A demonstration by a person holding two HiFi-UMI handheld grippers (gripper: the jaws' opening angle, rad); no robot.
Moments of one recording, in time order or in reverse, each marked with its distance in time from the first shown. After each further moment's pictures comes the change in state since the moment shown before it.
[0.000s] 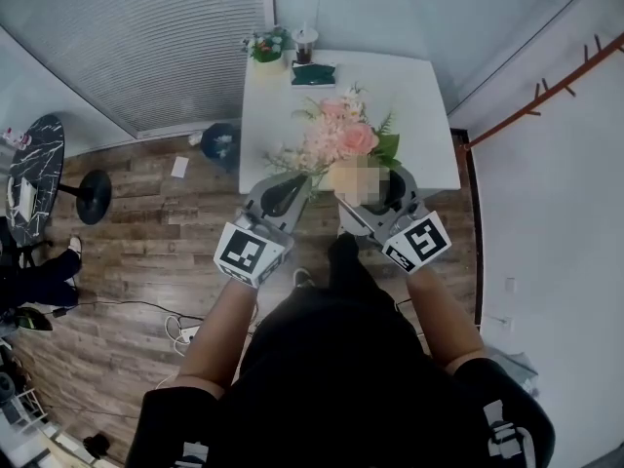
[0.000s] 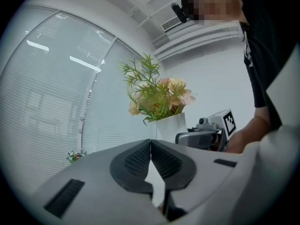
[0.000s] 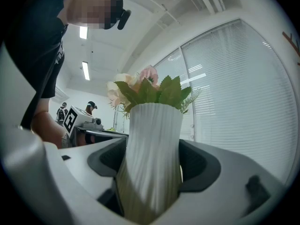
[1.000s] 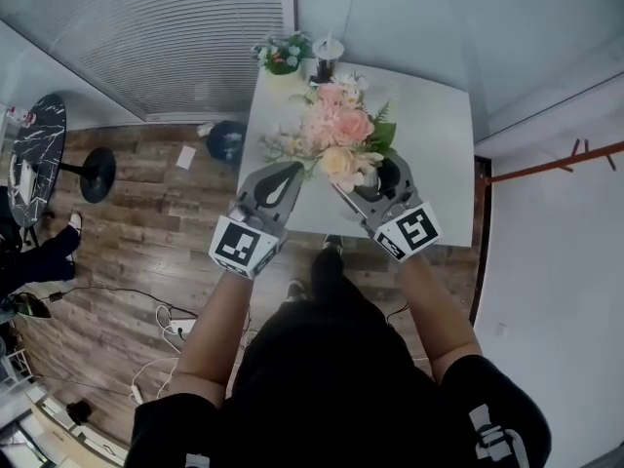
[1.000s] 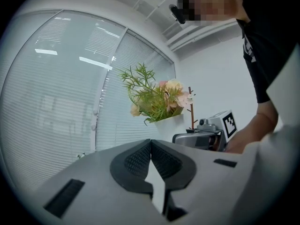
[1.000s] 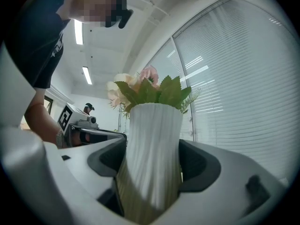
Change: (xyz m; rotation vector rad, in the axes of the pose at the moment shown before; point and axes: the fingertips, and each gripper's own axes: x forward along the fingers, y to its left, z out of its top) left arm 0.118 0.147 -0.038 0.008 0.037 0.171; right arm 0.136 -0.149 -0.059 0.032 -0.022 0.104
